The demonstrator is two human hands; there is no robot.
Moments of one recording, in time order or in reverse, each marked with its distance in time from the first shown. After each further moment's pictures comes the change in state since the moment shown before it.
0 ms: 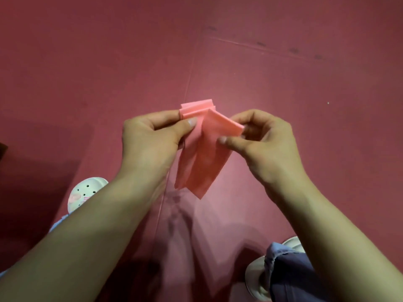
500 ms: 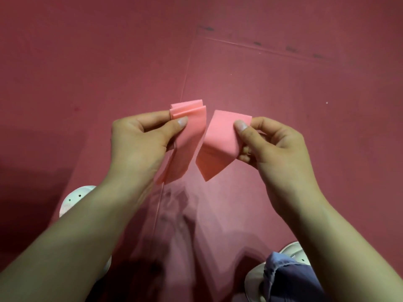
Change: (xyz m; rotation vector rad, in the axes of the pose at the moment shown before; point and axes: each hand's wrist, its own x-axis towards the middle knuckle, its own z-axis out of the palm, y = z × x) left_hand 0.022 0.000 0.006 0.023 0.018 0.003; right_hand 0.007 0.002 -0.013 0.195 0.069 0.058
